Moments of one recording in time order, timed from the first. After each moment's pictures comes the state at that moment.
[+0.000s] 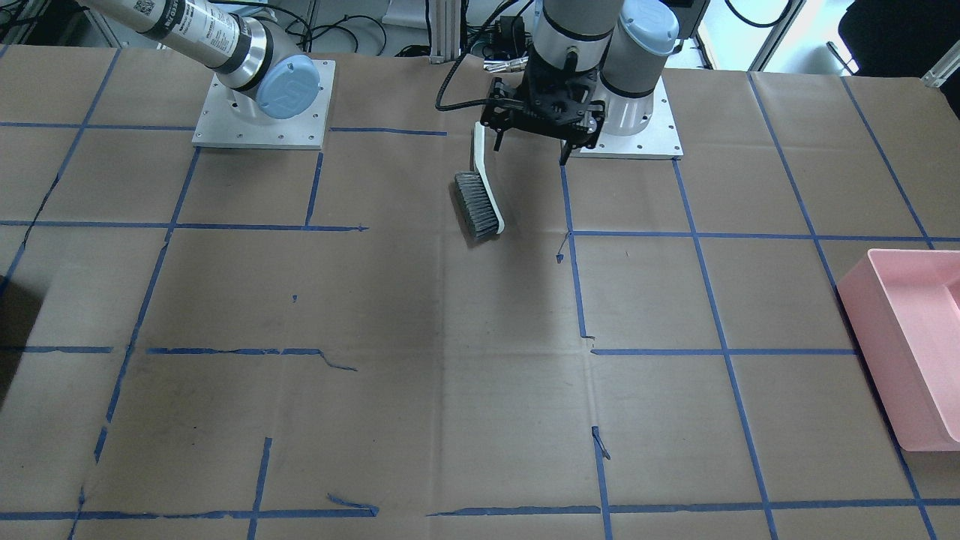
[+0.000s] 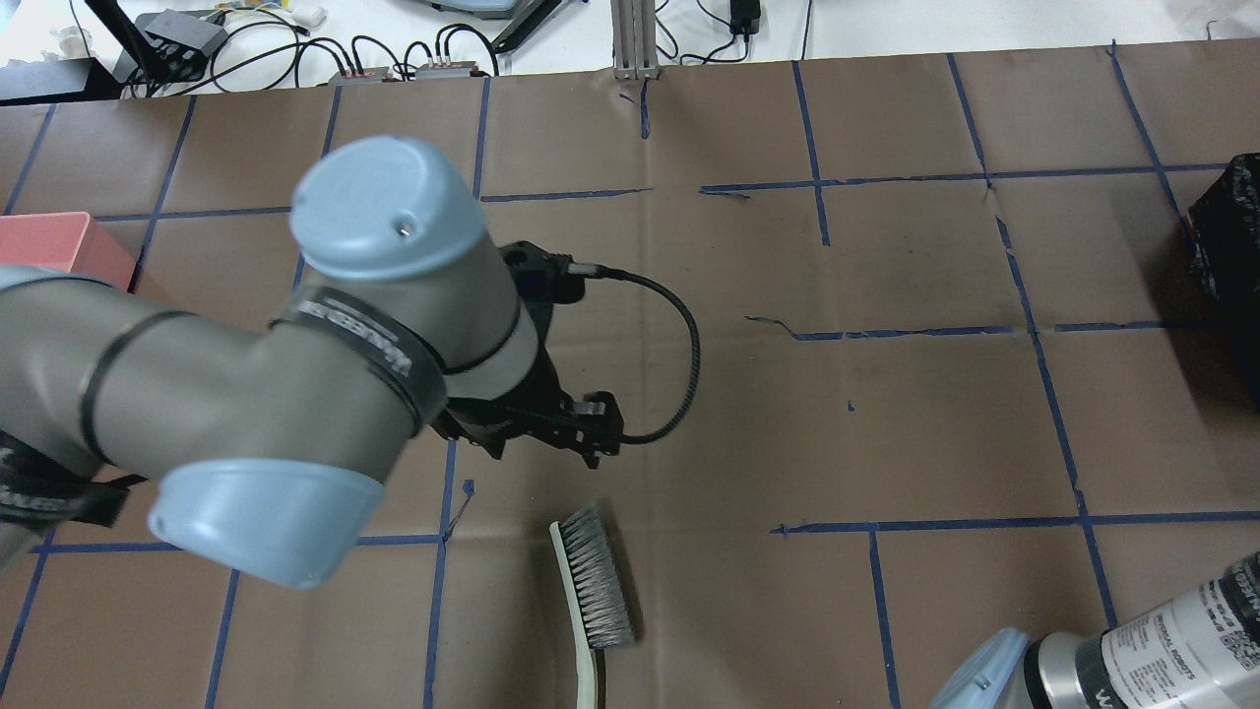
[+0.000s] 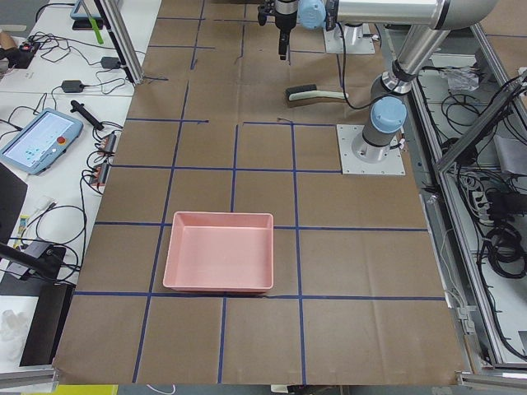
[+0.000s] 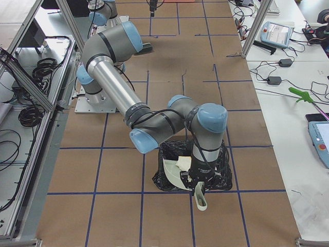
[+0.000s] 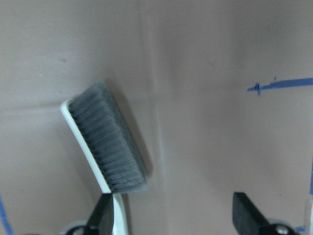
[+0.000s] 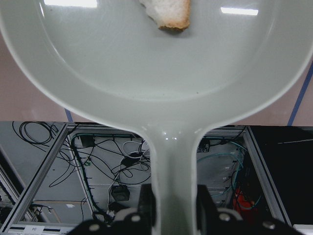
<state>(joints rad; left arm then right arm) -1.76 -1.42 -1.84 -1.48 1.47 -0.03 0.65 -0.94 0.93 -1.97 -1.90 -2.56</state>
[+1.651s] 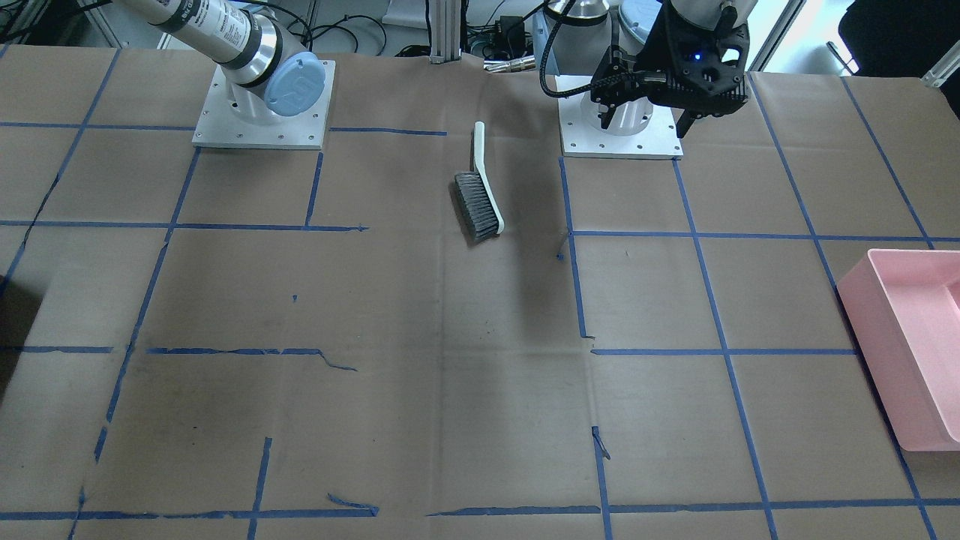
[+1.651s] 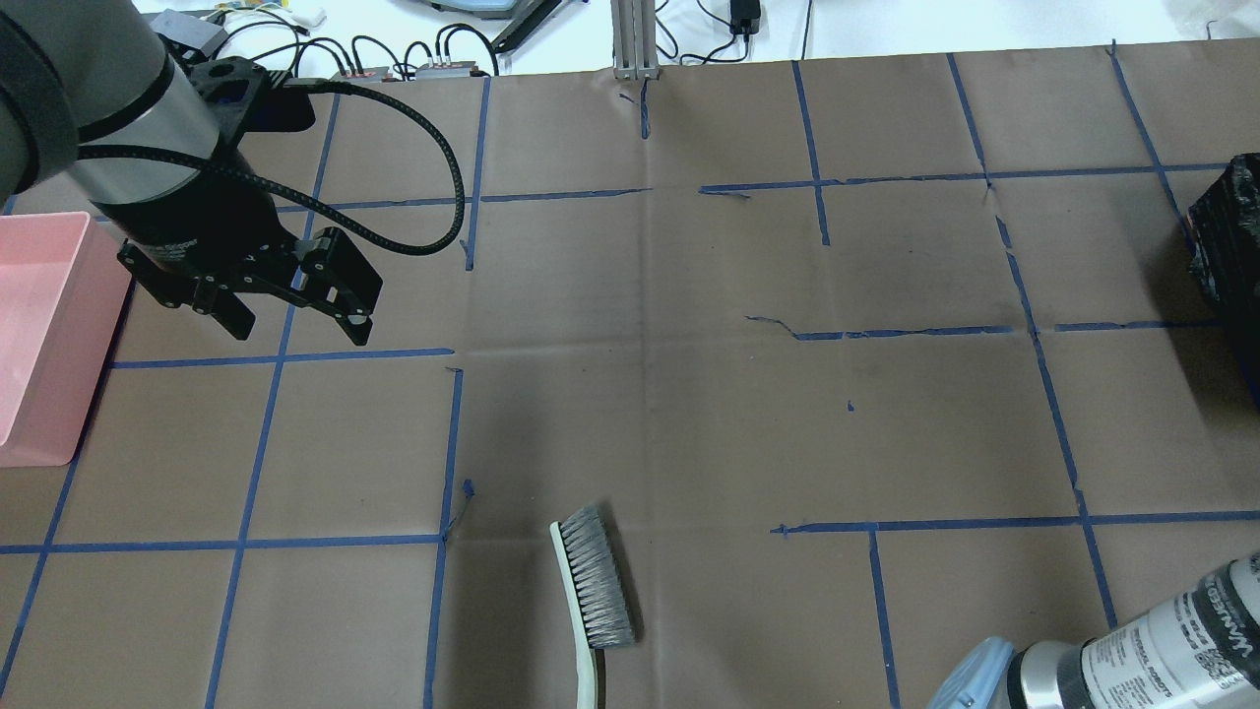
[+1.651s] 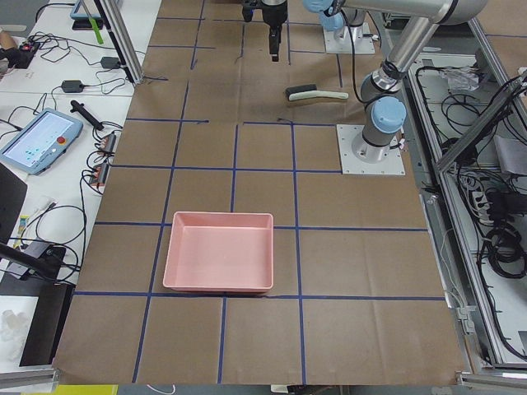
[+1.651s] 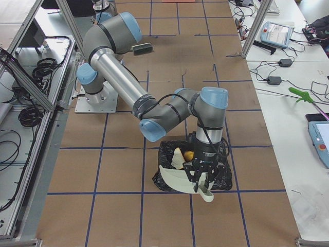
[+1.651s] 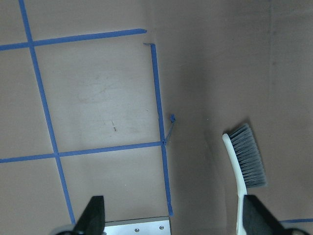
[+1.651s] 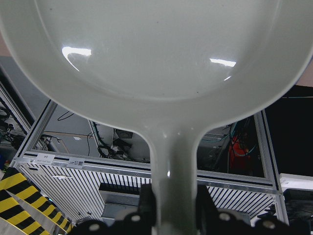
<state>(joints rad) -1.56 -1.43 -1.62 -1.76 1.57 0.11 0.71 -1.00 1.08 -2.24 -2.08 -2.67</state>
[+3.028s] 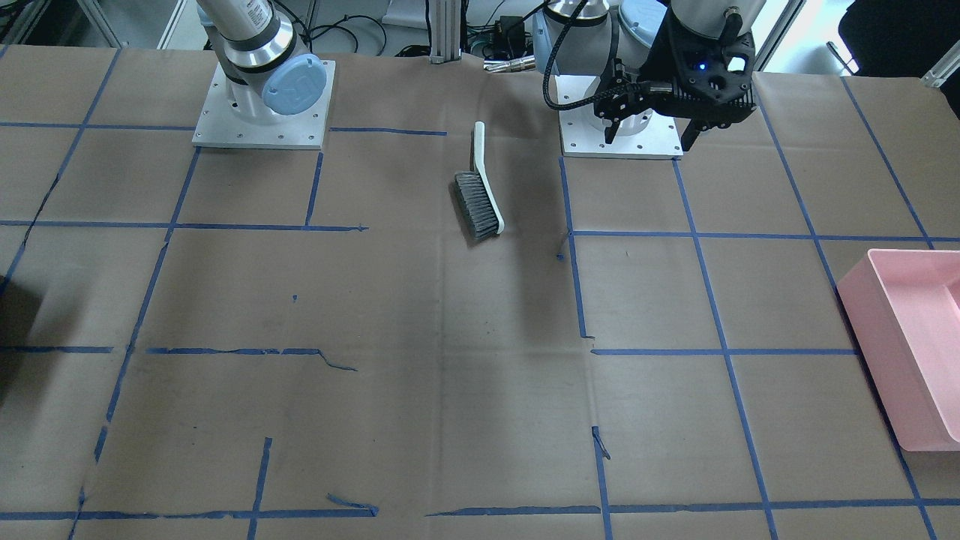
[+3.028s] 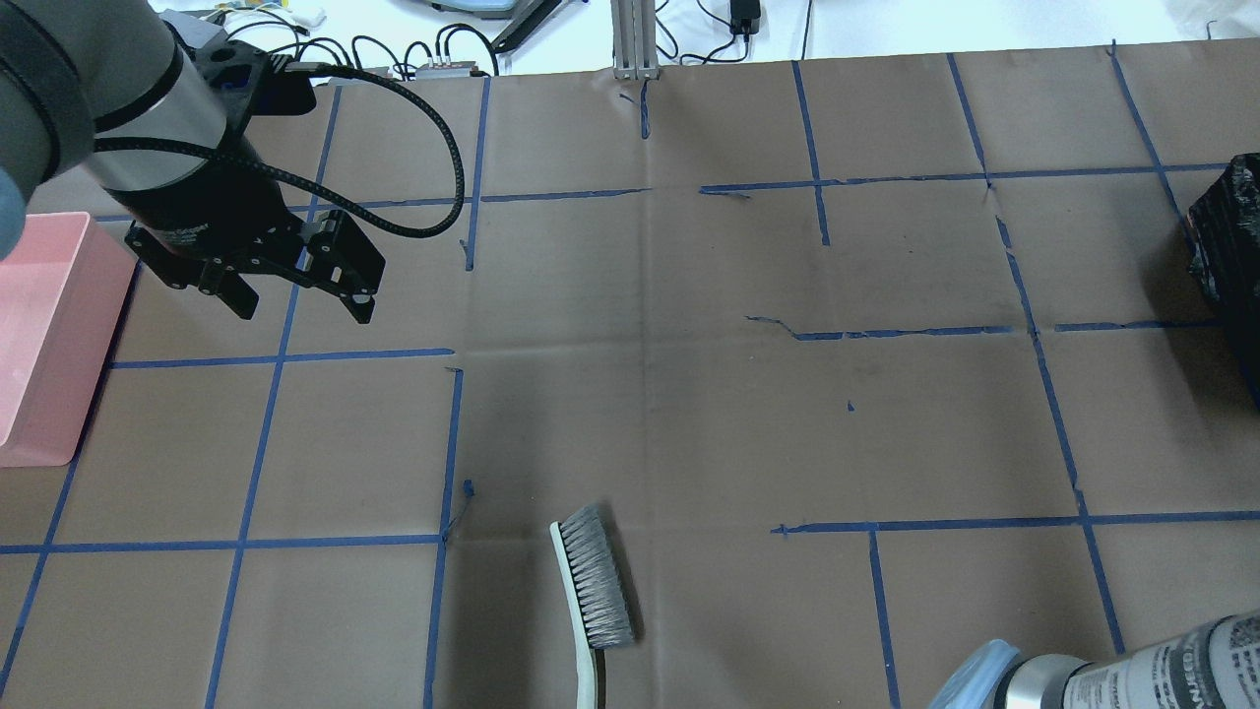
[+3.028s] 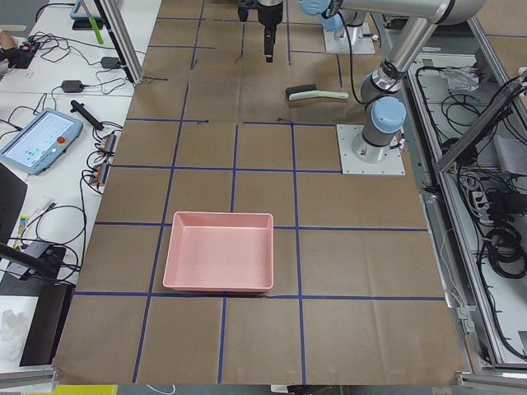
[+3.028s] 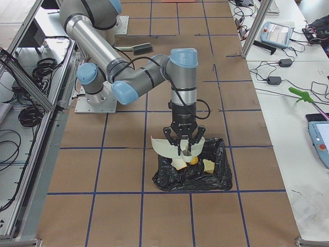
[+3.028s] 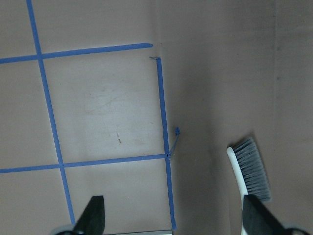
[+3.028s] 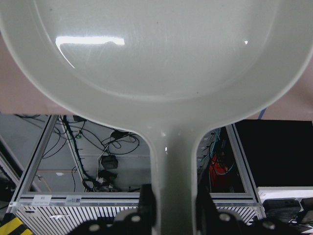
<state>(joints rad) -1.56 -1.44 -1.63 -1.69 1.58 0.10 0.71 -1.37 1.47 -2.23 -1.91 -2.56</state>
